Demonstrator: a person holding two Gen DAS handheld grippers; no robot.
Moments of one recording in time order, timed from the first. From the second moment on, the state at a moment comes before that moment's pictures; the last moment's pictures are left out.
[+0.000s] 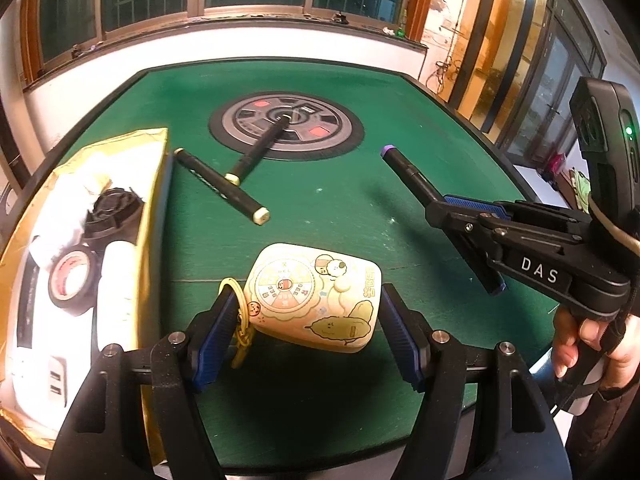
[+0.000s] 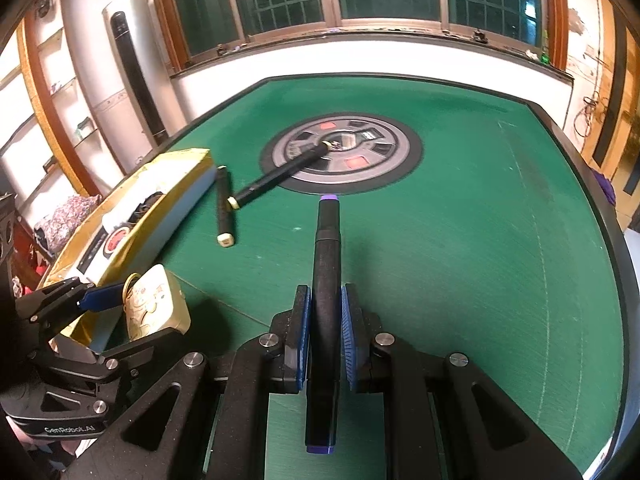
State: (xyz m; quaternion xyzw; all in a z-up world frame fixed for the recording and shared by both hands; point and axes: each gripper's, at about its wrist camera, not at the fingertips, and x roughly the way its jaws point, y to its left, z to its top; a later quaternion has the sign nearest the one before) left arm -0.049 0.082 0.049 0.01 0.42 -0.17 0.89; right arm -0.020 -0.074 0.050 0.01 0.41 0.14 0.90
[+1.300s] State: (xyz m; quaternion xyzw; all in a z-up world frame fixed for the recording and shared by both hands) left arm -0.058 0.063 0.025 0.10 0.44 -0.17 0.87; right arm -0.023 -0.038 0.062 0.00 0.39 0.19 0.90
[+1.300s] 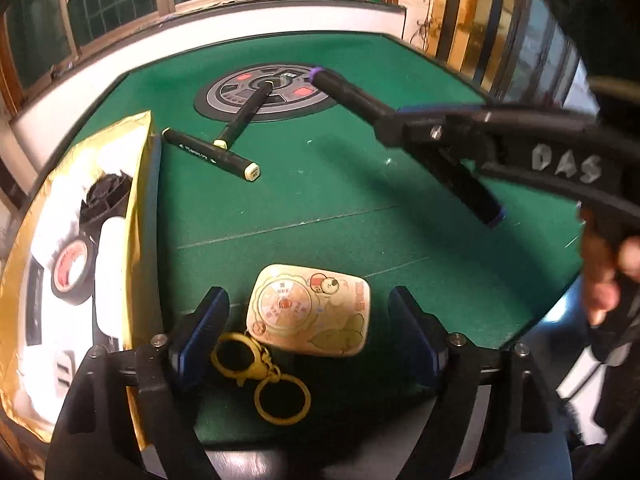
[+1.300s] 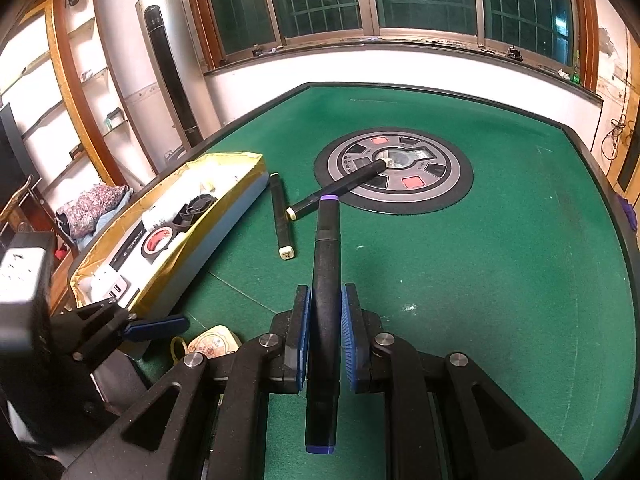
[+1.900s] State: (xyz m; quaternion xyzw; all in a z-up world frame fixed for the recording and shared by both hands) left arm -0.073 0.046 0.016 0.11 0.47 -0.22 0.85; right arm -0.025 -0.040 0.061 0.01 0.39 0.19 0.90
